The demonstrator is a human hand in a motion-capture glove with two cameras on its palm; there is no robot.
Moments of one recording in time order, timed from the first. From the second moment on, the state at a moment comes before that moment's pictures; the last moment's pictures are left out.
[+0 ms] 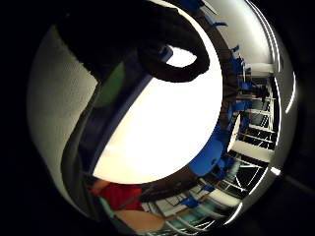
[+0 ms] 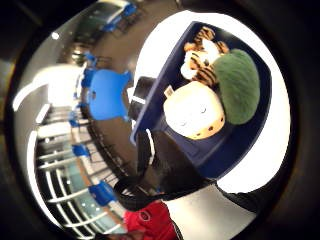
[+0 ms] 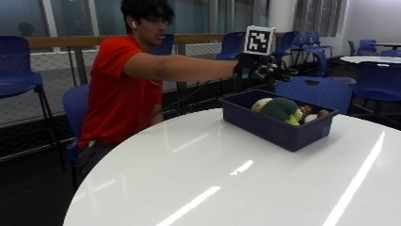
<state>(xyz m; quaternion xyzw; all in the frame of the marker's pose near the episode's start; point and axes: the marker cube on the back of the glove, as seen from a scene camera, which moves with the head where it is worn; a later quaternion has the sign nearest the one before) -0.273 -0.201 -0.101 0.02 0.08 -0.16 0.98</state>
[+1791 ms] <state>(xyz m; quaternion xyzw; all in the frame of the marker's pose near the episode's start) 0.065 -0.090 -0.043 0.02 0.02 -0.02 1.00</state>
